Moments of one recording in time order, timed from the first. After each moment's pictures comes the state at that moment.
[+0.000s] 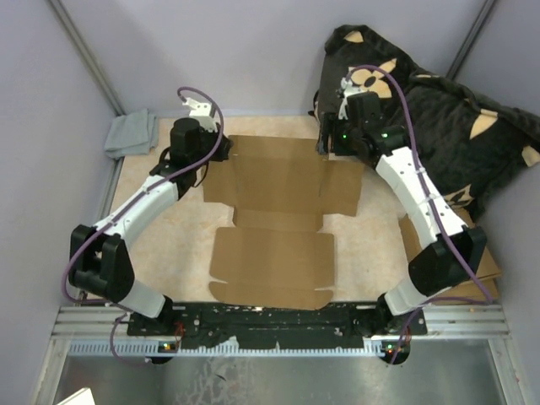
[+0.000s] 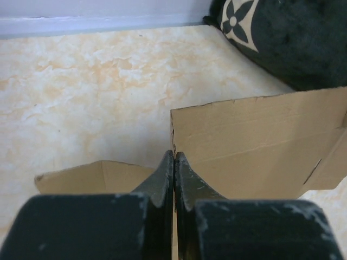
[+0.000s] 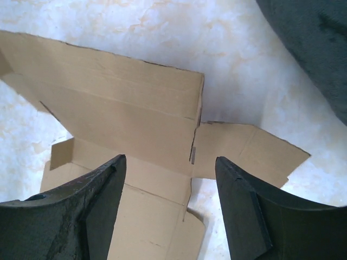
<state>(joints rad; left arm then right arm) -0.35 1.55 1.24 0.01 0.08 -0.26 0.34 1.57 1.61 -0.73 -0.04 0.27</state>
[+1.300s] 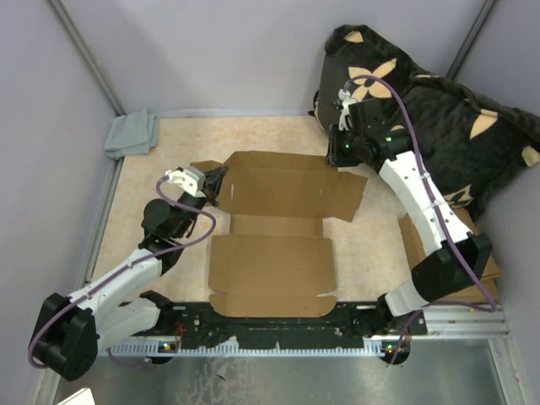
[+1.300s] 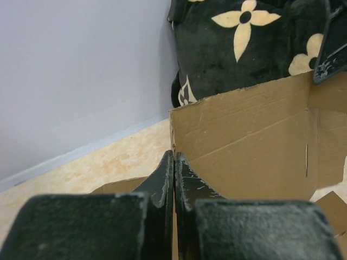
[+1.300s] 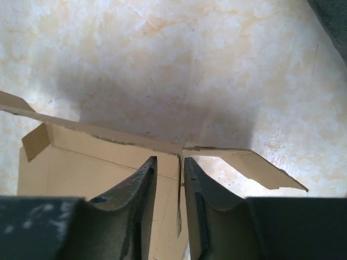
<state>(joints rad) -0.49 1.00 0.46 0.83 0.12 0.07 0.34 1.49 1.58 -0.86 -0.10 0.23</state>
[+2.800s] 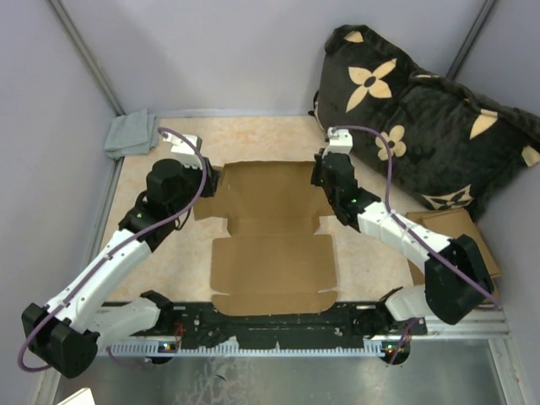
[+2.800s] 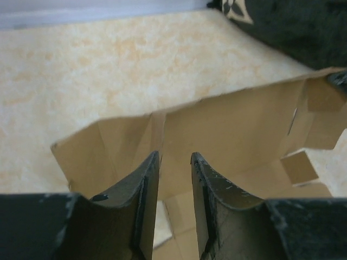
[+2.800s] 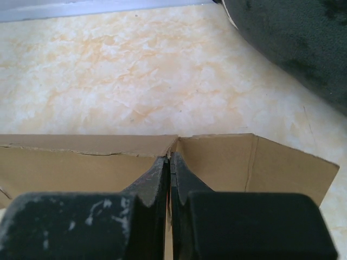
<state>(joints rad) -0.51 1.03 0.93 -0.14 -0.16 -0.19 0.58 1.38 0.91 0.14 0.40 0.32</state>
